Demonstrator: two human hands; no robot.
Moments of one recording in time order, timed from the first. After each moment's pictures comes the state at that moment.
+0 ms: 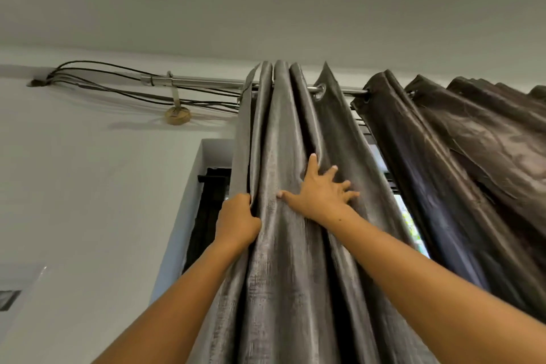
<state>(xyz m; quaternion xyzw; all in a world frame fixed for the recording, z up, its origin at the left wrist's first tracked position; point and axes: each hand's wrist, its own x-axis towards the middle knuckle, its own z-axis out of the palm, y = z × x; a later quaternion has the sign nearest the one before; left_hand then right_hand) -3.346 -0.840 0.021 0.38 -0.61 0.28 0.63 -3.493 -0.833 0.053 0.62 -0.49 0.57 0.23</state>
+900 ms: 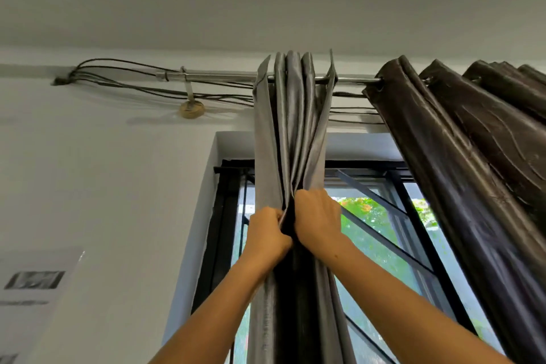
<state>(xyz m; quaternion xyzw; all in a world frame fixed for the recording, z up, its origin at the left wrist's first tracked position) -3.366 -0.827 -0.028 0.35 -0.67 0.23 0.61 -3.463 -0.839 -0.002 0.61 -0.37 0.57 0.41</state>
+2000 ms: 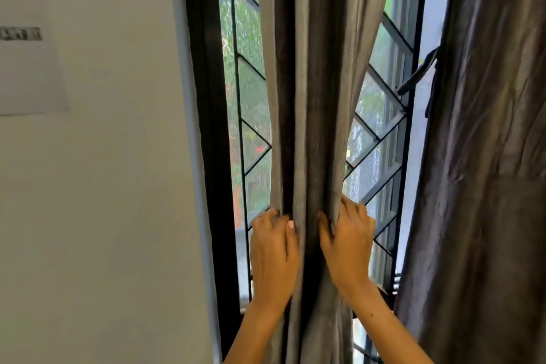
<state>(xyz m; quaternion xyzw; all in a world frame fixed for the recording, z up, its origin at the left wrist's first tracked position) -3.349 -0.782 -0.499 0.45 -0.65 0.04 0.61 -3.468 -0.804 -0.487 0.61 -0.52 0.57 0.19</state>
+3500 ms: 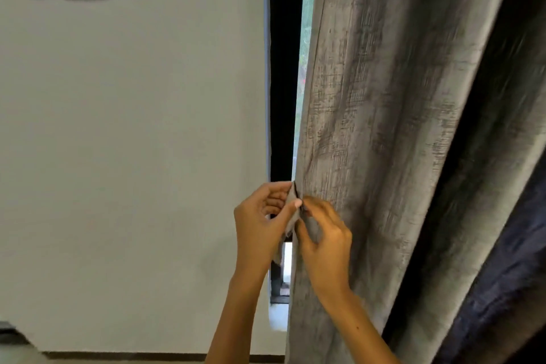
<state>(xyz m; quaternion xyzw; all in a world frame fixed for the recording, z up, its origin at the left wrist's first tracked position) -3.239 -0.684 -0.550 0.48 -0.54 -0.18 0.67 -3.342 -0.695 -0.581 0.68 -0.41 0.59 -0.14</state>
